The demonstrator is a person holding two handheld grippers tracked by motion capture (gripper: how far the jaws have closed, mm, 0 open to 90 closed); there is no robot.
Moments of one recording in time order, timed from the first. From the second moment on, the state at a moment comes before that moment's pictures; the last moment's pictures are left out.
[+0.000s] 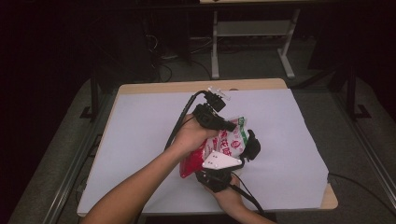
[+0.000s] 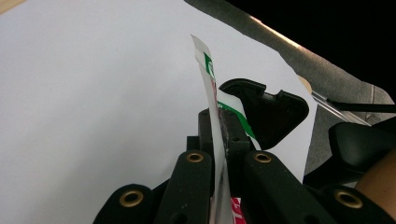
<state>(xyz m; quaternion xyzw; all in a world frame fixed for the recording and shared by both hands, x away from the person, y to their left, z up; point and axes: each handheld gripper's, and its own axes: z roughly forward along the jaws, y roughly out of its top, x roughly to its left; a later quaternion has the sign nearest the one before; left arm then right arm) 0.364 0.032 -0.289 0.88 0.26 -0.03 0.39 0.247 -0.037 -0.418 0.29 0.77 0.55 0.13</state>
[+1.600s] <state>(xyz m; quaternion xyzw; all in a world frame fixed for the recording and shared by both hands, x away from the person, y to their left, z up) 0.364 0.029 -0.288 0.88 0.26 -0.03 0.39 0.246 -0.036 -0.415 0.28 0.77 0.56 0.13</state>
